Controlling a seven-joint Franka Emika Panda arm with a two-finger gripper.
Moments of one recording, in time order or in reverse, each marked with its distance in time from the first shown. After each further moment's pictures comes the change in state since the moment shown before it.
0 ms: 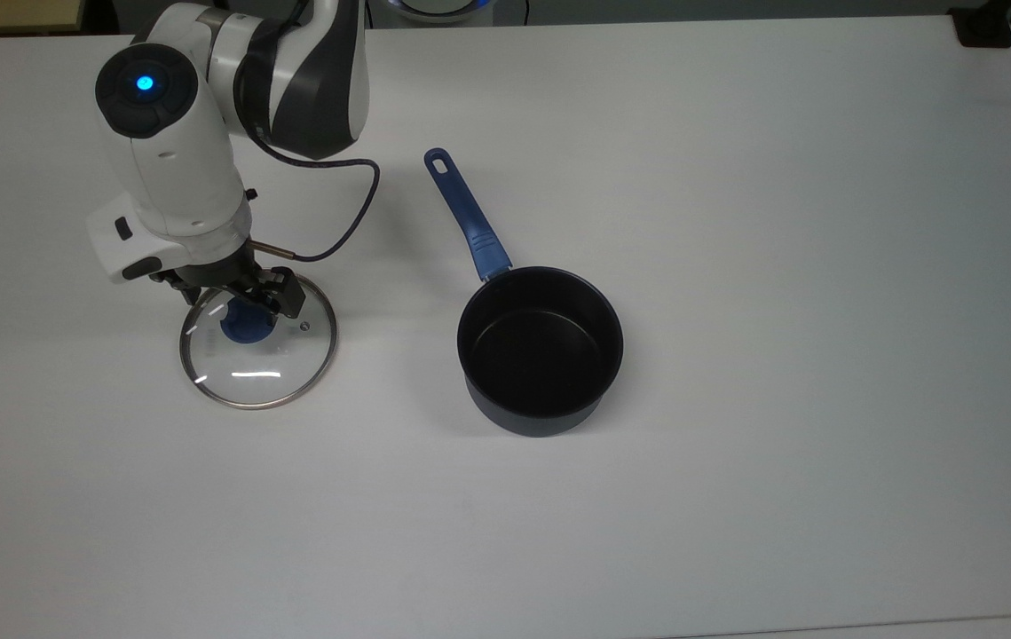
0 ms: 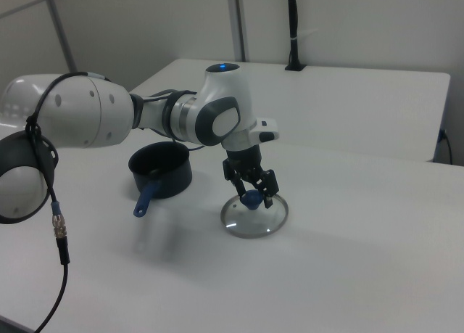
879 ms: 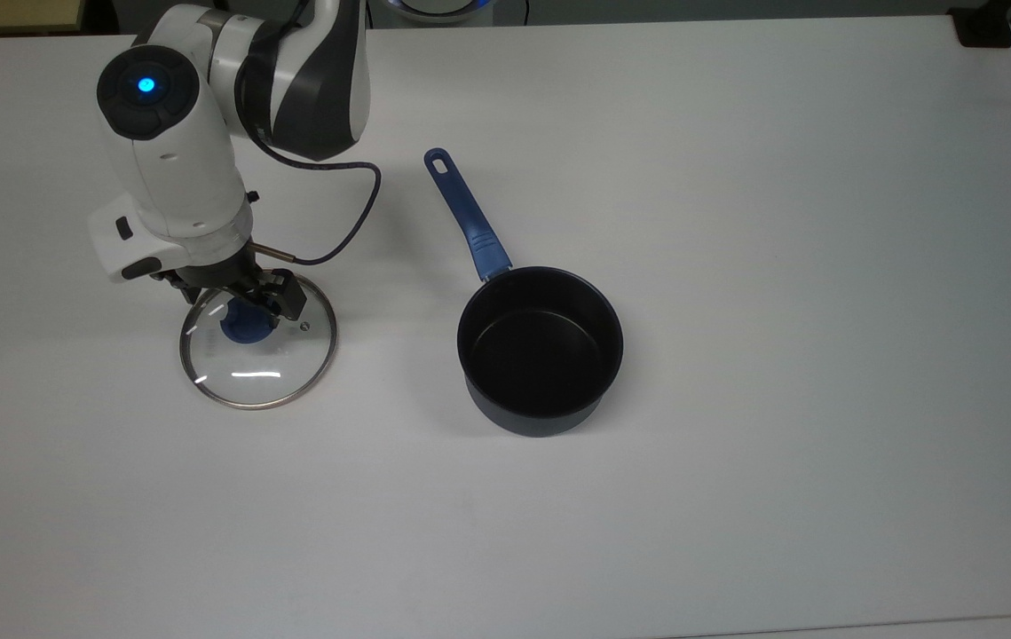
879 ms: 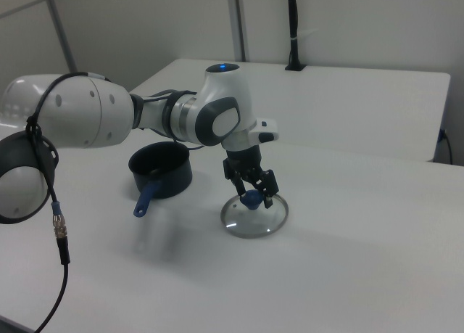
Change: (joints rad) arm 0.001 0.002 0.000 0.001 0.000 0.000 0.030
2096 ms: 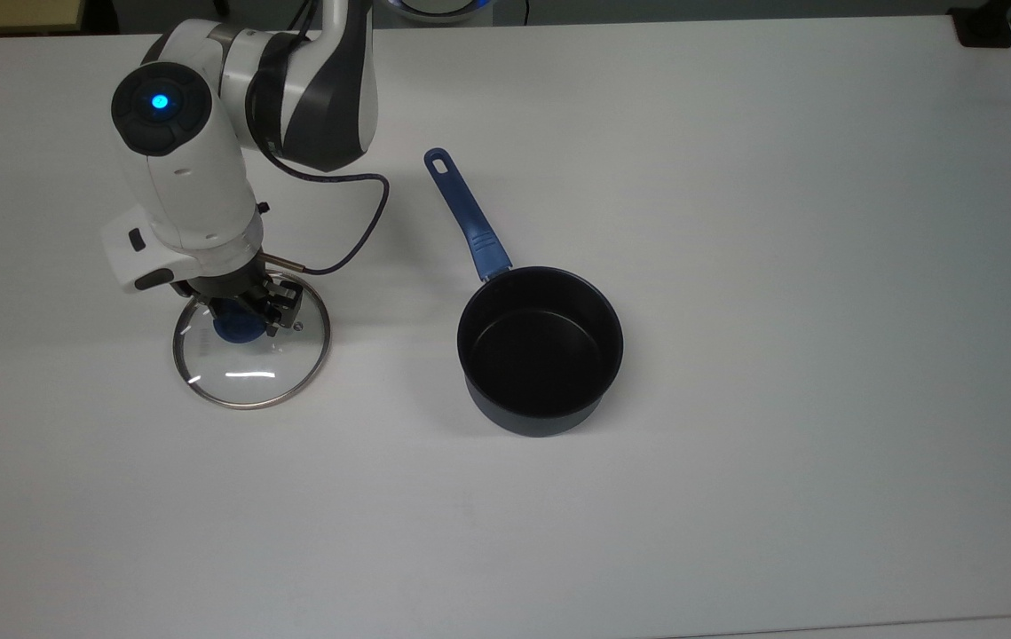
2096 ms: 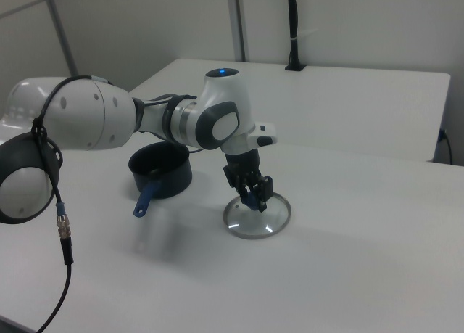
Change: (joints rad) arm 0.004 0.020 0.007 0.001 0.000 0.014 0.013
